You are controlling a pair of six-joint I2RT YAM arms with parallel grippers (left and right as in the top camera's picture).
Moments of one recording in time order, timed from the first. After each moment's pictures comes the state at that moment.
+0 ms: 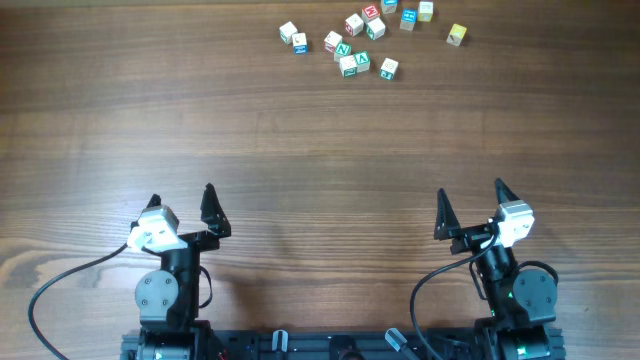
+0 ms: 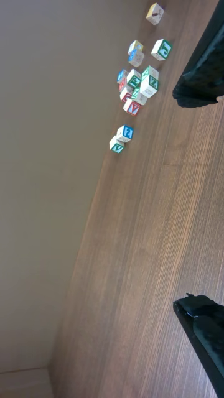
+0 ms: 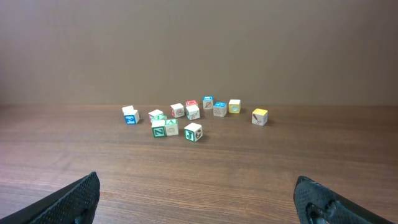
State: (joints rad) left arm -0.02 0.01 0.01 -0.06 -0.11 -0.27; right arm 0.13 0.01 0.01 0.00 -0.07 0.08
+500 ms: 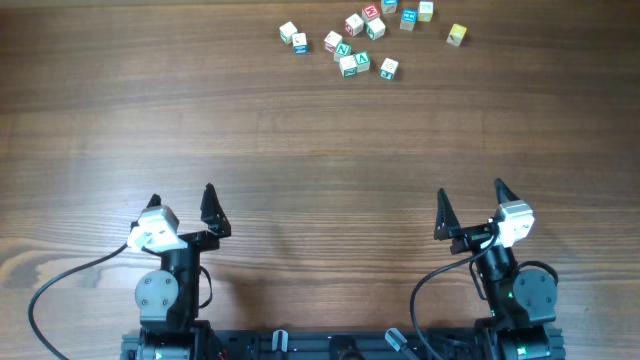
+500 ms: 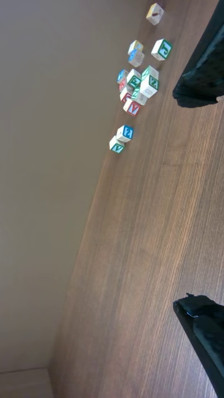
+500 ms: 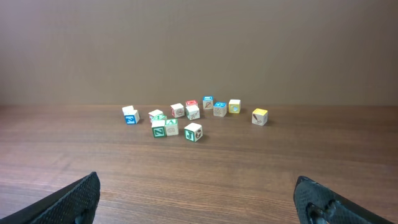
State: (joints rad) left arm -0.02 0.01 0.01 -0.06 -0.11 -0.27; right arm 0.13 0.01 0.01 0.00 -0.07 0.08
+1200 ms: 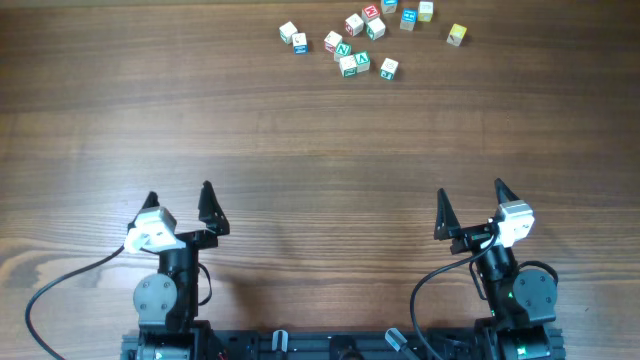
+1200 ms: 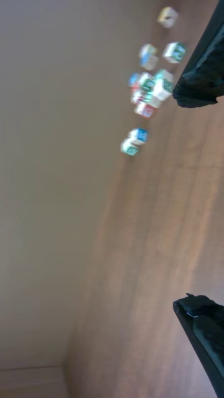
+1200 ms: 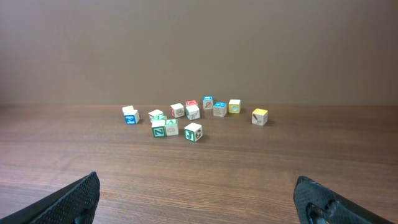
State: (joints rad) left arm -0.02 0.01 0.01 0.00 -0.11 -0.27; right arm 0.13 0.01 0.01 0.00 -0.07 0.08
